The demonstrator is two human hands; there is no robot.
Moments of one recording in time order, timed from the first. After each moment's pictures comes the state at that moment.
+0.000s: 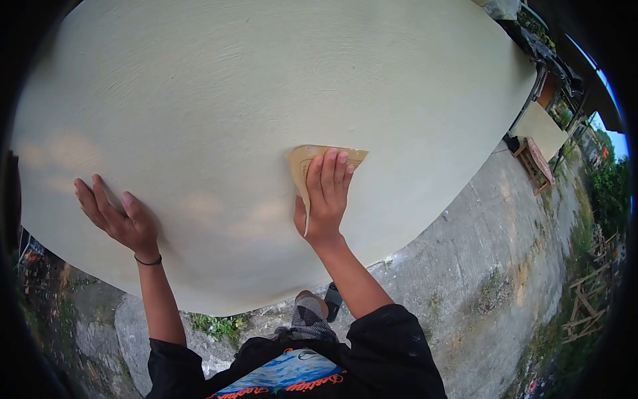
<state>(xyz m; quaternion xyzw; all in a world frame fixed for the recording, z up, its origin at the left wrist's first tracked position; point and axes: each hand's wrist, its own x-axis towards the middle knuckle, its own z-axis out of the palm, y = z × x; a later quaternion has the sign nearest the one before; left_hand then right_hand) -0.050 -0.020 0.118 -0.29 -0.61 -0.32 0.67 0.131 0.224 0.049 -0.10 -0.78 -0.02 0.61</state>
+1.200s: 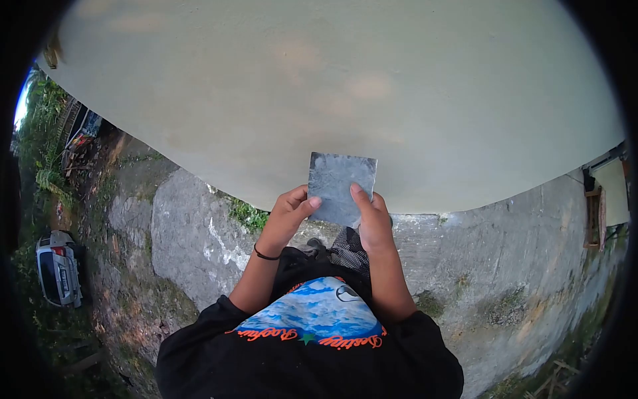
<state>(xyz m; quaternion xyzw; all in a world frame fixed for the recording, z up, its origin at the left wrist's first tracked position) 0.147 -0.053 -0.046 -0.22 -0.54 -0.74 -0.33 0.234 0.102 -0.050 -0.21 -0.45 0.85 0.16</state>
